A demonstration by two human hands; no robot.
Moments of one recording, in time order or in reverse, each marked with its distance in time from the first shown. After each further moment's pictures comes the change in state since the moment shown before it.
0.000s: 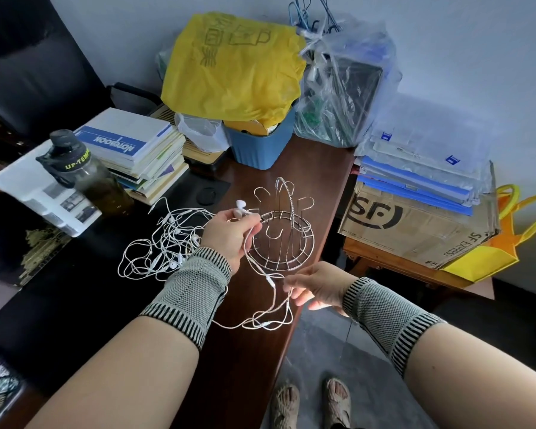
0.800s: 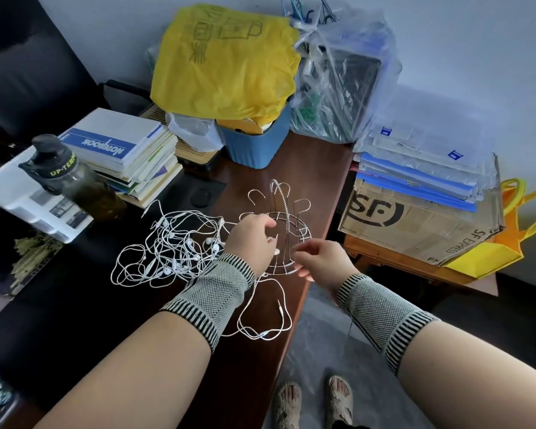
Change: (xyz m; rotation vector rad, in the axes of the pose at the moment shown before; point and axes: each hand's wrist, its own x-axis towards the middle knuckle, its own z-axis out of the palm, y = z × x) left_hand 0.017 -0.023 0.027 1.318 -0.040 0.563; right_hand 0.015 -0.012 -0.014 0.224 0.423 -0.175
